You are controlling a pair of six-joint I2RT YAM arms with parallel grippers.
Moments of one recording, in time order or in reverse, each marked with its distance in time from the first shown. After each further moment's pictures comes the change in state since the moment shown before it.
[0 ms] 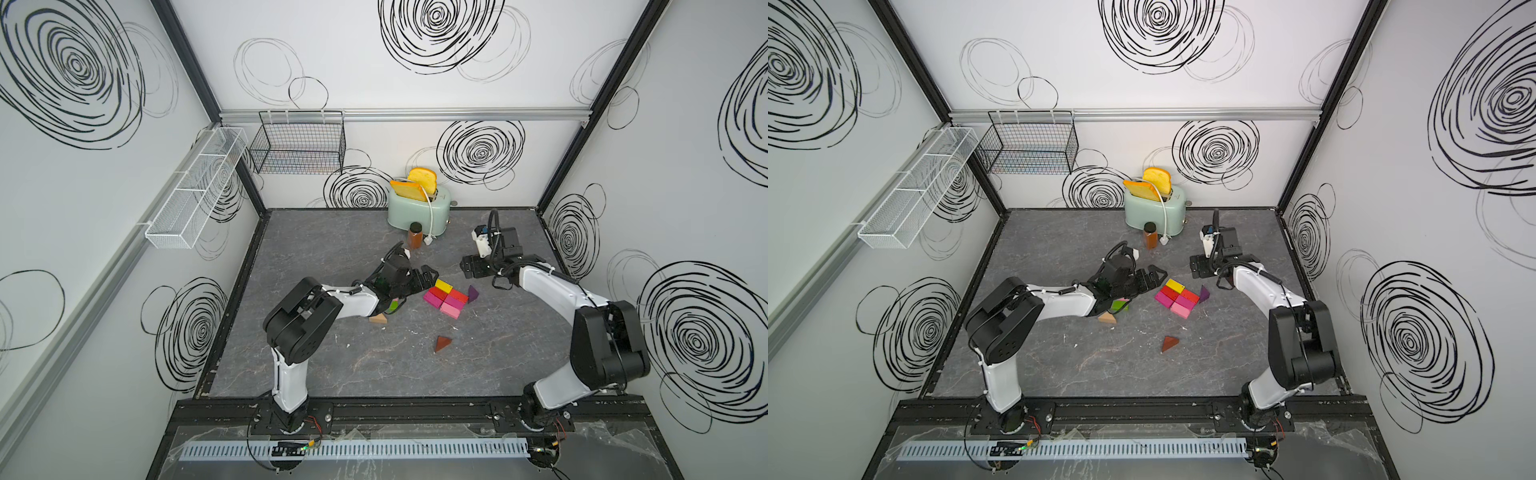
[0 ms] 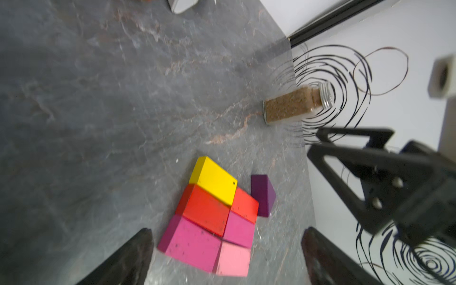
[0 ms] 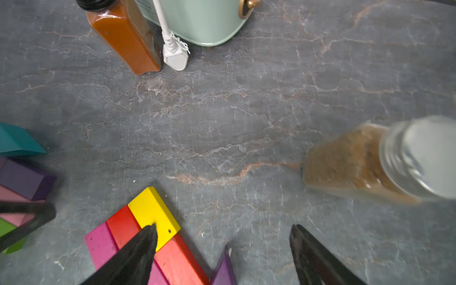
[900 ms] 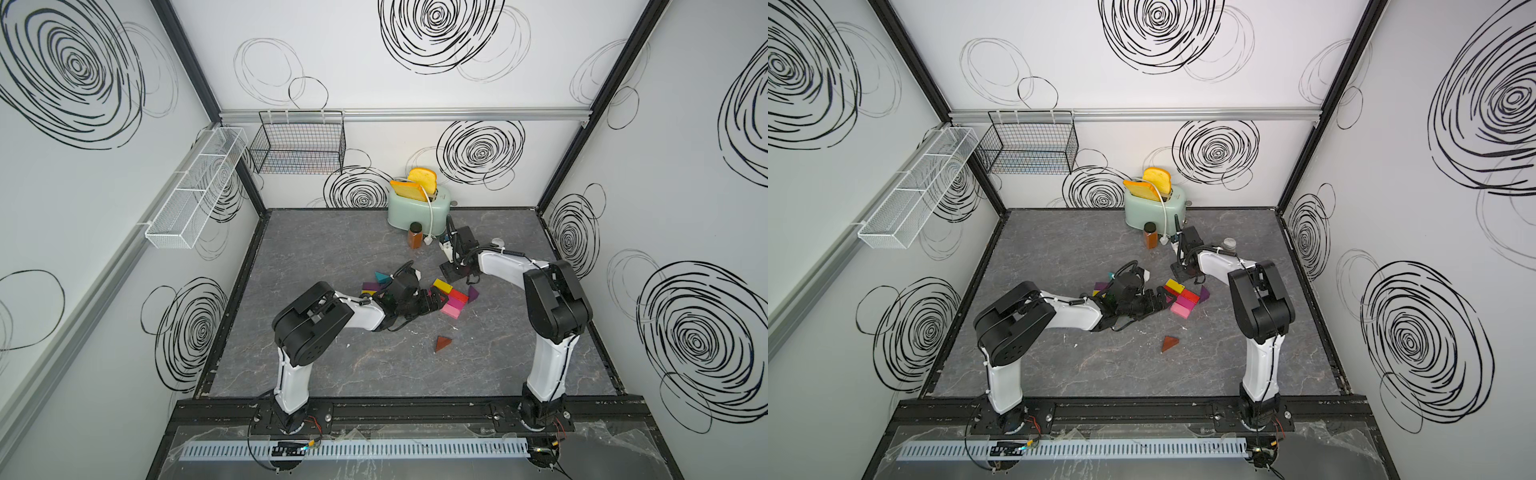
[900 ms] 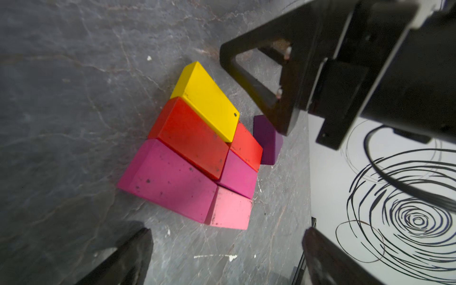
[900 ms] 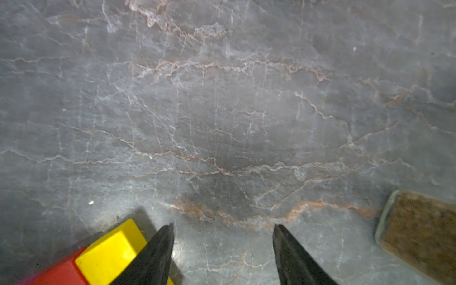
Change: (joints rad) left arm -0.082 0.087 -0.025 0.085 0.083 -0.098; right arm 0.122 0.315 0.193 -0.115 0.154 -0.106
